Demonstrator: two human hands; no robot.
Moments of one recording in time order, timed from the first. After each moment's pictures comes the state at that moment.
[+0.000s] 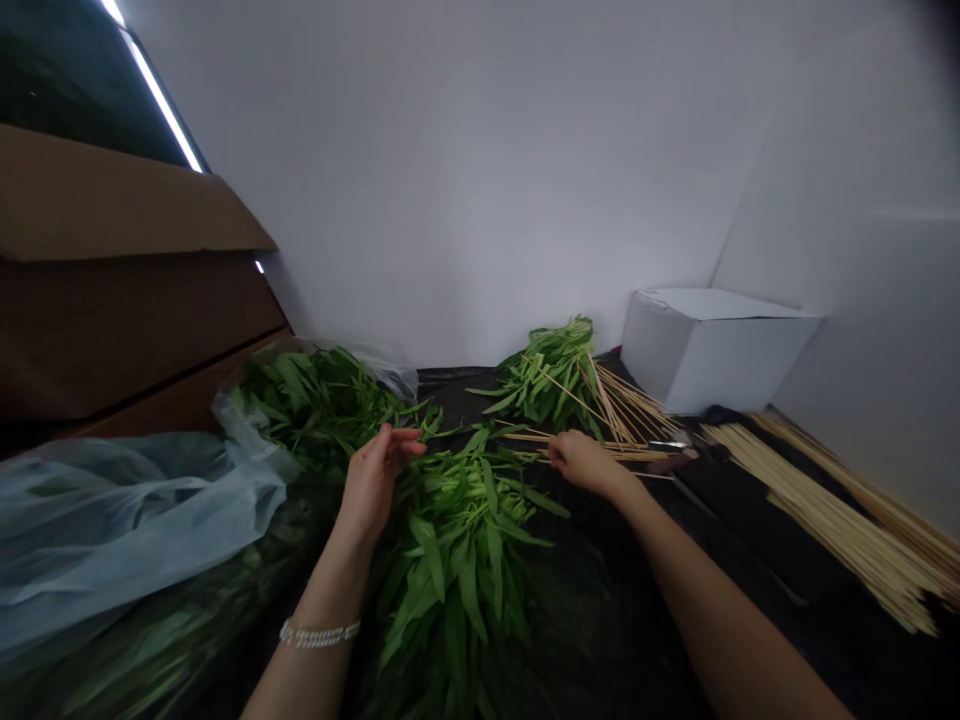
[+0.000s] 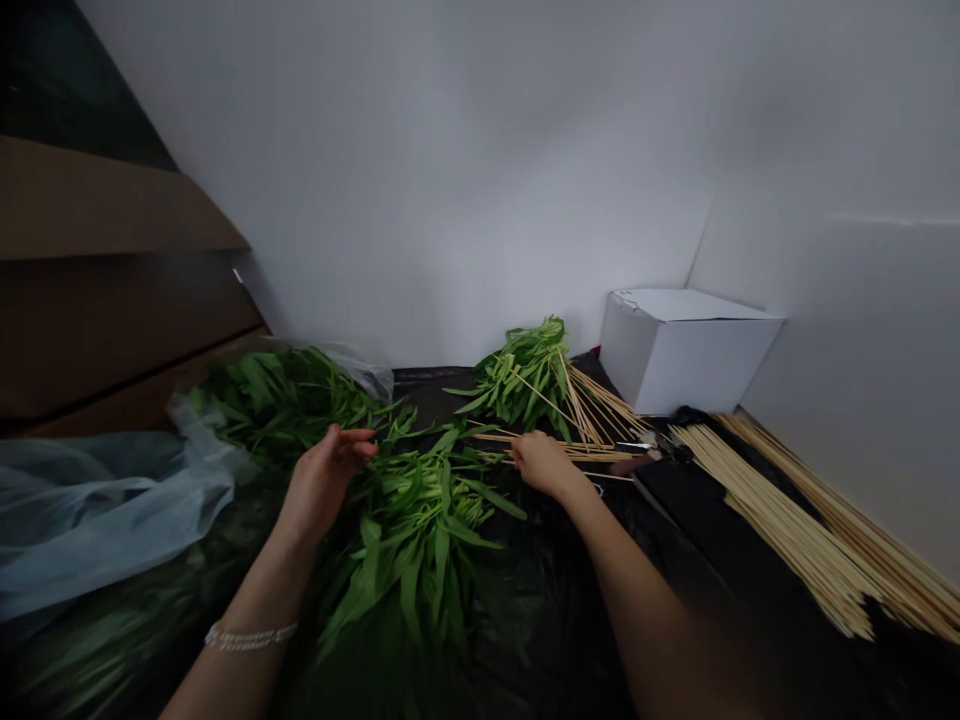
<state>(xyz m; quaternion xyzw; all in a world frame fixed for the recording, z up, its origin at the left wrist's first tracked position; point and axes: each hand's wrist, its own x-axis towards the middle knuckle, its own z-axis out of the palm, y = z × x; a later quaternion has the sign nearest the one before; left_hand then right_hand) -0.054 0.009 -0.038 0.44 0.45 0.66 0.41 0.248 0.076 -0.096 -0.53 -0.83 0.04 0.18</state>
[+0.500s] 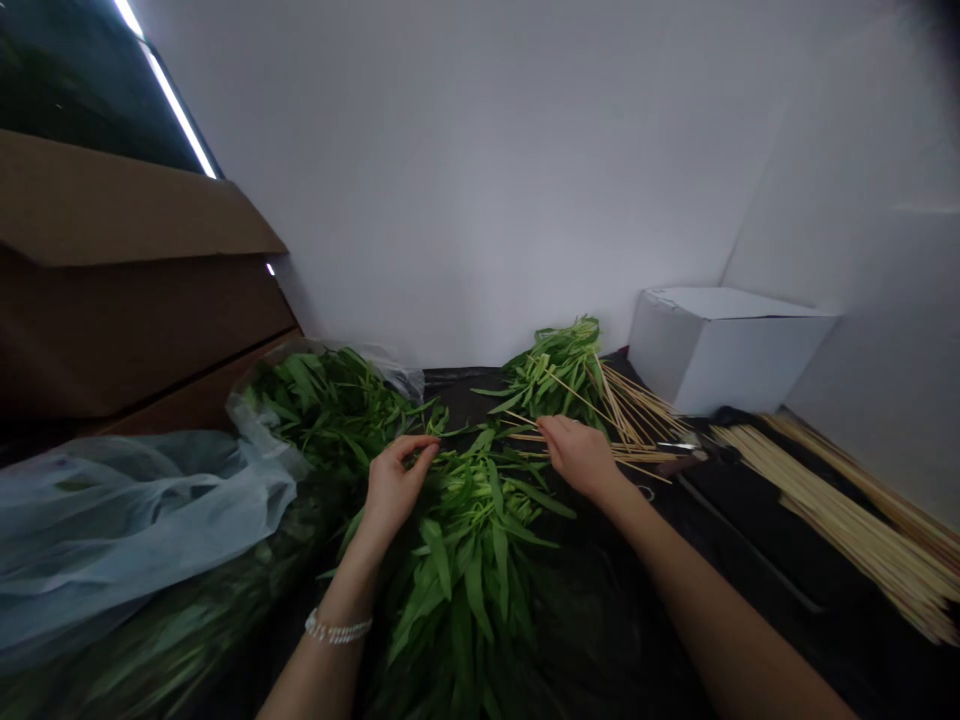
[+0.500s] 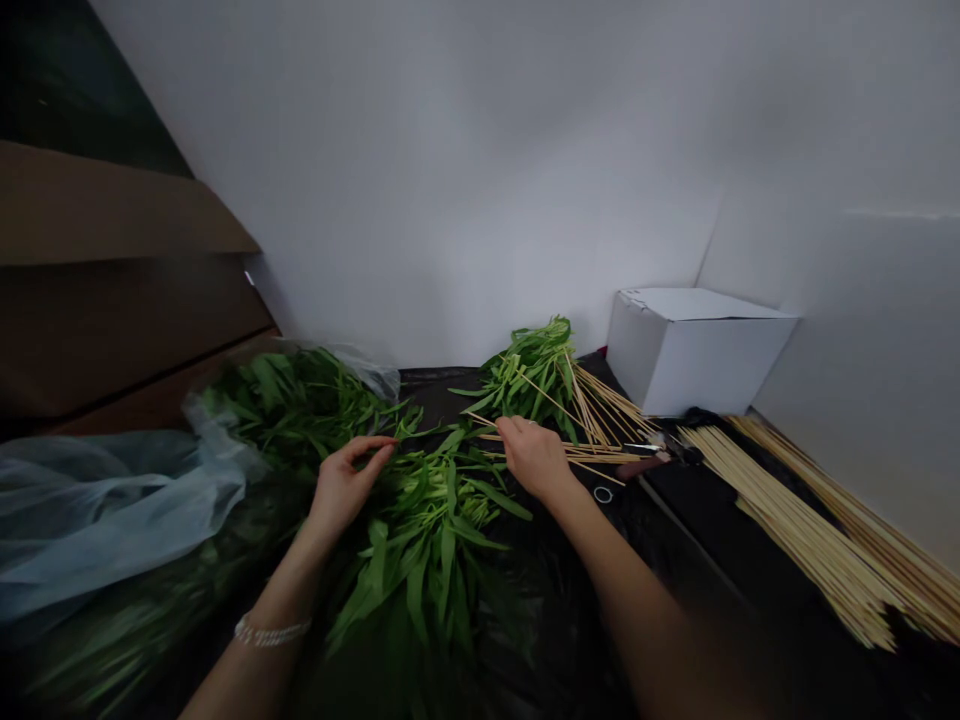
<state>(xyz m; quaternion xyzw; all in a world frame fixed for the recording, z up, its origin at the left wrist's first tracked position) -0.058 0.016 -0.058 0.62 0.56 0.52 0.16 0.224 0.055 -0.075 -0.49 -0.82 -0.13 0.28</state>
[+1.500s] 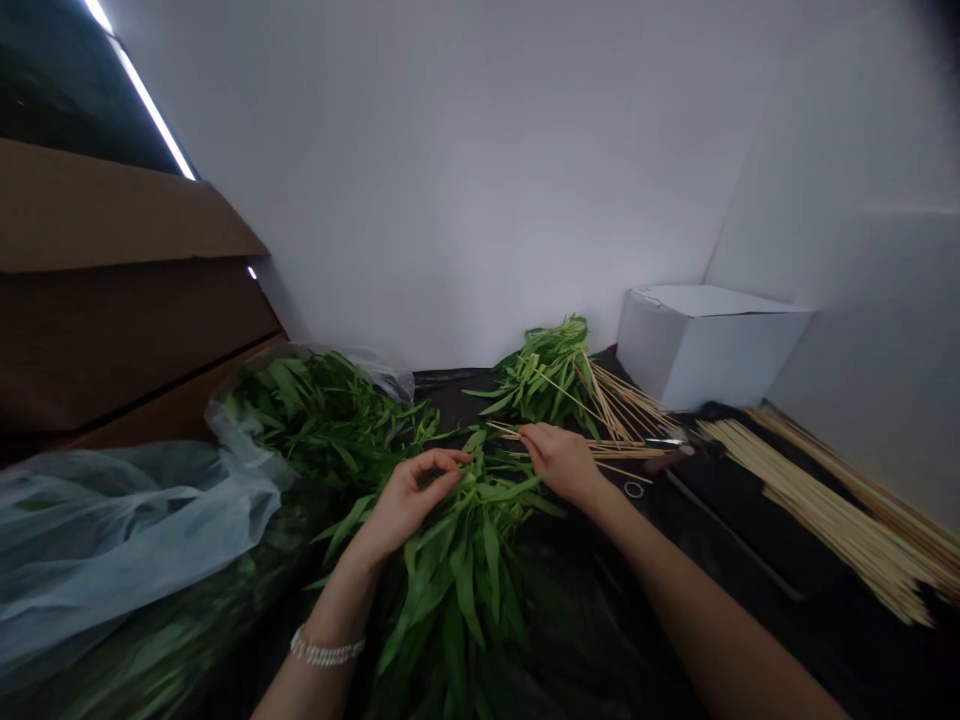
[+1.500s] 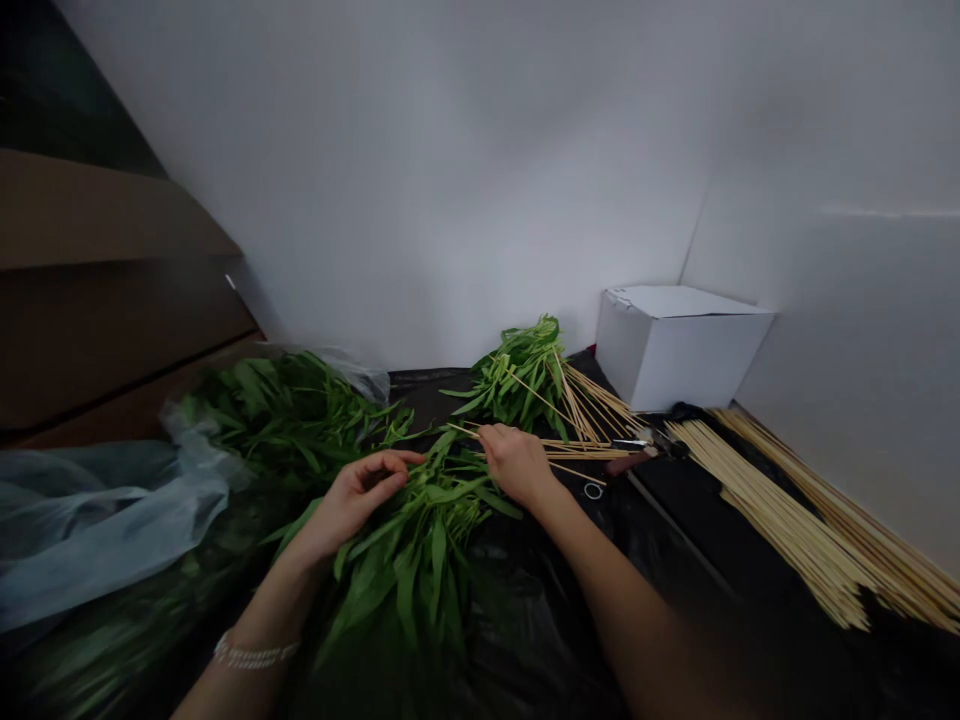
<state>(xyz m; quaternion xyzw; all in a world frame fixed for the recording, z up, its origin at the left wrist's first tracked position) -0.028 -0.004 -0.042 0.71 0.43 0.43 0.36 0.213 0.049 -0.075 -0.50 -0.82 -0.06 0.26</state>
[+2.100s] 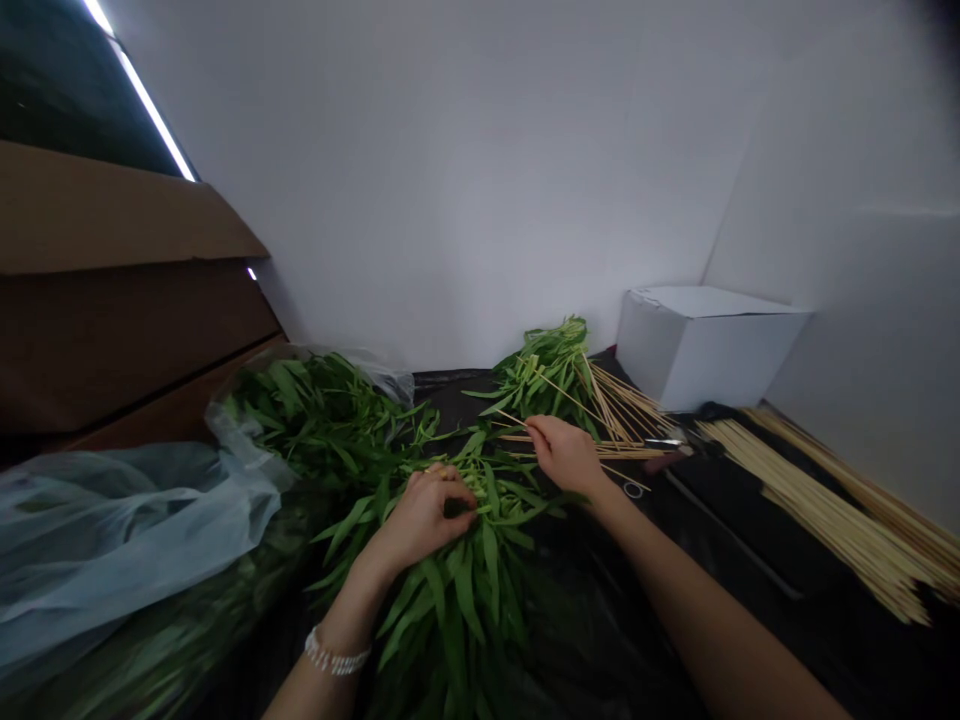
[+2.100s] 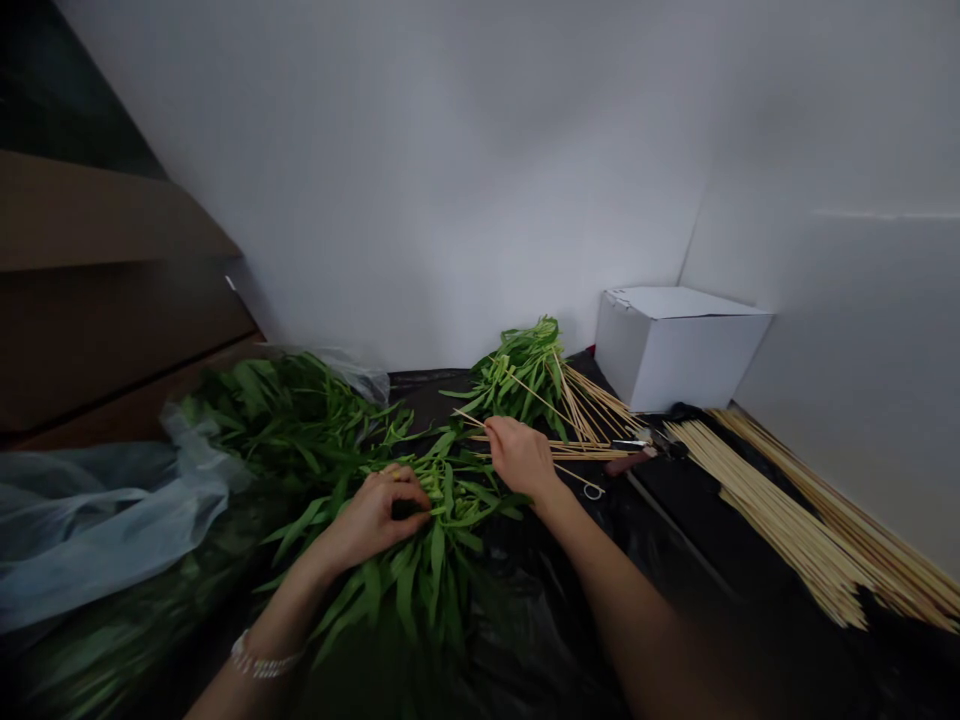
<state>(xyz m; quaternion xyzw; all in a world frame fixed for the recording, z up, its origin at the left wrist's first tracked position) -0.021 -0.009 -0.050 0.85 0.46 0.22 0.13 0.219 0.057 -0.079 -0.49 -0.78 -0.03 0.39</state>
